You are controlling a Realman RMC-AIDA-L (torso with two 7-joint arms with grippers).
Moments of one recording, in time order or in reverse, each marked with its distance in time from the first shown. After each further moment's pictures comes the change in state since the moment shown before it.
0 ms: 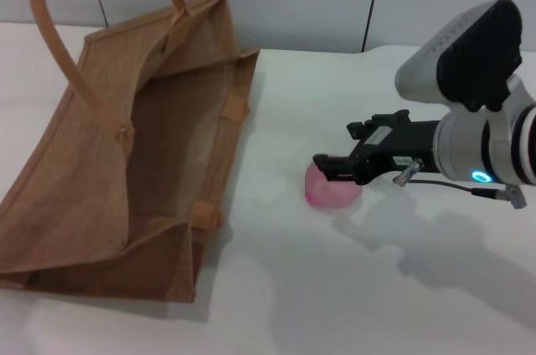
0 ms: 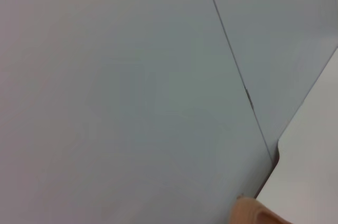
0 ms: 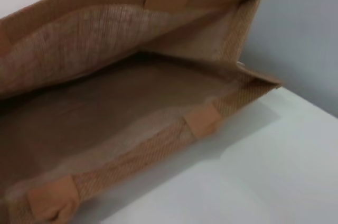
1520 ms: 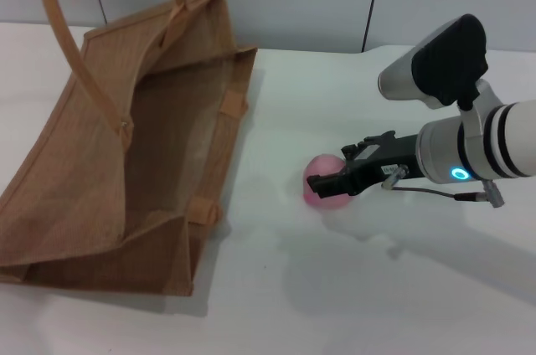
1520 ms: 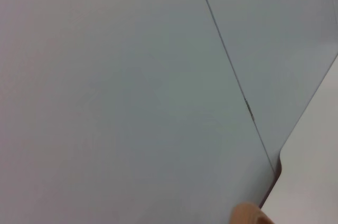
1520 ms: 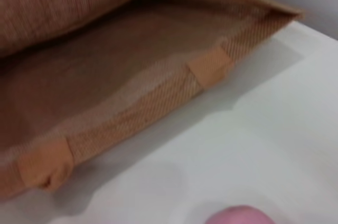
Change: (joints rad) left arm -0.032 -0.012 0.000 -0.003 0.011 0.013 0.002; right arm 0.157 0.089 0.156 0.355 0.132 0.074 -0.204
